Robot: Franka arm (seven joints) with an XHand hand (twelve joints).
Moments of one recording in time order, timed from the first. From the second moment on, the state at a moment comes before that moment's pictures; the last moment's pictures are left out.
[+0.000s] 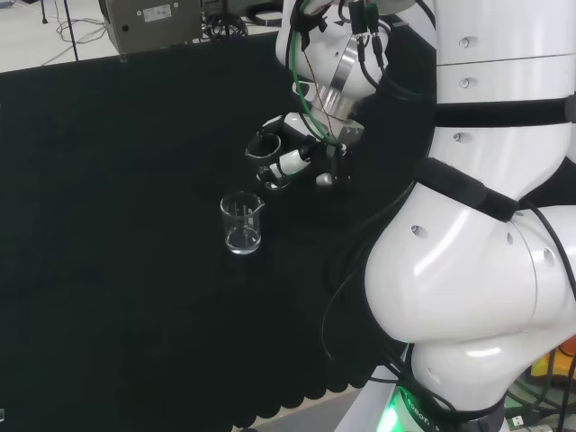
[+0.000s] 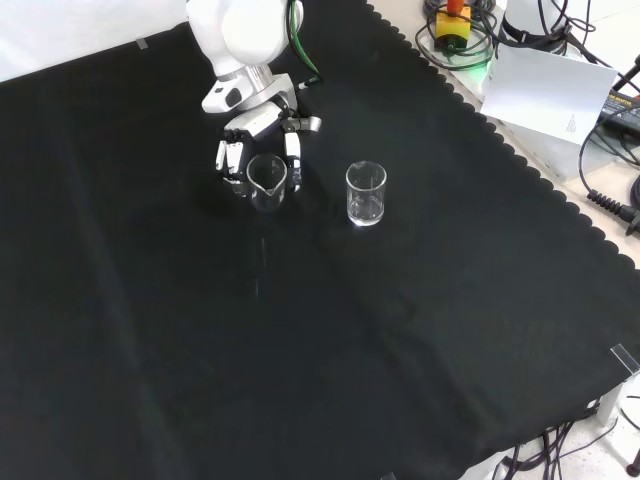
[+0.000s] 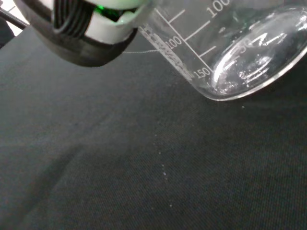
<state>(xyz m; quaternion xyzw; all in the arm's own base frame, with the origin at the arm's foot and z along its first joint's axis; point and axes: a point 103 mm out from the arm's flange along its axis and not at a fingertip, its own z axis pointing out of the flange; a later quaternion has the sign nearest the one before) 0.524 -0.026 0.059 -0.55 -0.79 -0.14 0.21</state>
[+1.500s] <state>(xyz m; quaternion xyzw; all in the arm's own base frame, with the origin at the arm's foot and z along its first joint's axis) 0.512 -0.040 0.087 -0.56 -0.78 -0.14 0.24</state>
